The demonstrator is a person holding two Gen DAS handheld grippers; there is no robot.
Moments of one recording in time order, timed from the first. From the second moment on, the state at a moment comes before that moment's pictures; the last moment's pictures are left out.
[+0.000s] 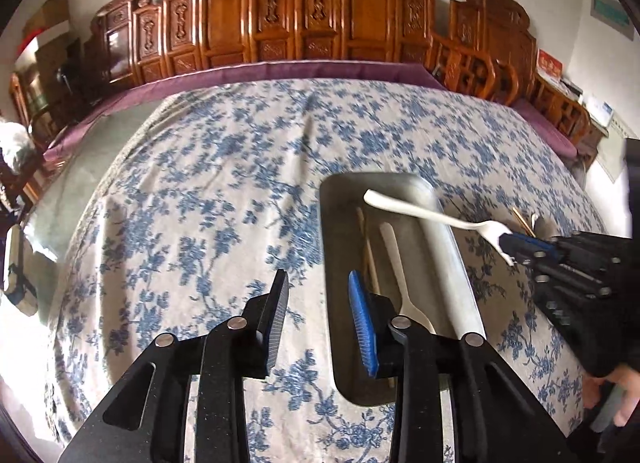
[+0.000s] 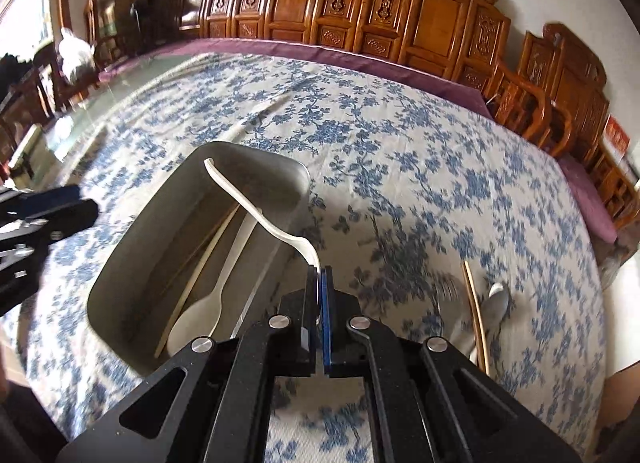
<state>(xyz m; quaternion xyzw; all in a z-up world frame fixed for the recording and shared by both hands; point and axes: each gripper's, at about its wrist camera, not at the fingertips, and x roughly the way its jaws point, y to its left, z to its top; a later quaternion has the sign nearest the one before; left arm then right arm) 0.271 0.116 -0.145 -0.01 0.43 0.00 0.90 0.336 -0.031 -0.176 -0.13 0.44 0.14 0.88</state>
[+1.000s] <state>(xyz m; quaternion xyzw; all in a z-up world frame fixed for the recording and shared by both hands) 0.270 0.144 -0.132 -0.04 0.41 0.01 0.91 0.317 0.031 -0.174 -0.11 0.44 0.26 0.85</state>
